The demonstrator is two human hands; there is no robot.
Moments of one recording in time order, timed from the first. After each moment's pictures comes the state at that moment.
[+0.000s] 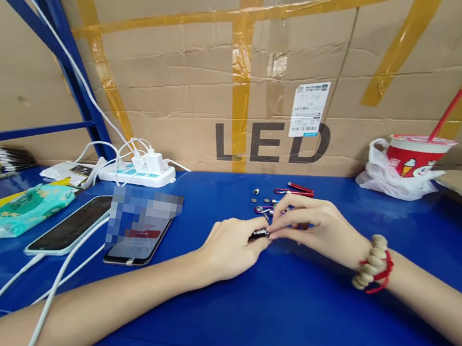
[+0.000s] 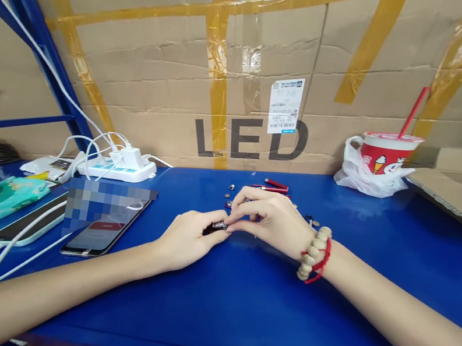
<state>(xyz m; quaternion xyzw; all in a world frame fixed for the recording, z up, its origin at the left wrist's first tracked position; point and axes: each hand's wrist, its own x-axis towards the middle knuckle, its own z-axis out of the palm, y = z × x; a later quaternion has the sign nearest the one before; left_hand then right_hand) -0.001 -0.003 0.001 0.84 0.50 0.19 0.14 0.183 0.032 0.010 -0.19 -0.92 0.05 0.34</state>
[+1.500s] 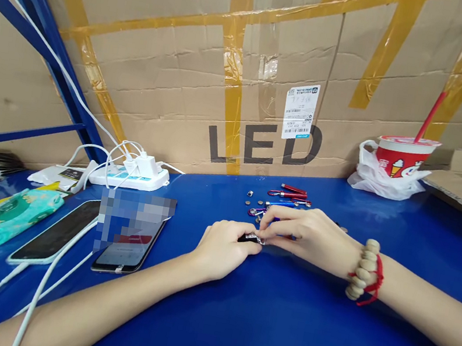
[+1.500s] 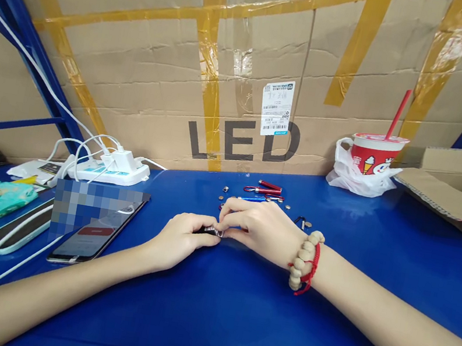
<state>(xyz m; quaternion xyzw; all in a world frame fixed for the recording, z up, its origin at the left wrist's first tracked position) 0.000 0.004 0.000 0.78 0.52 0.21 0.27 0.182 0.024 0.008 -0.22 -0.94 -0.03 0.27</state>
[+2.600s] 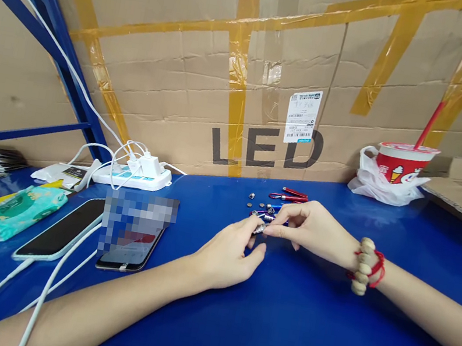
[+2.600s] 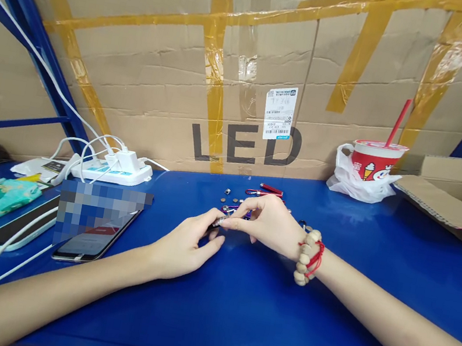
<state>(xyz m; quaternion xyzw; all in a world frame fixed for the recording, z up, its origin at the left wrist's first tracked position) -0.002 -0.002 -0.006 0.85 0.42 0.24 0.20 0.176 0.028 0.011 -0.43 -0.79 0.30 0.31</state>
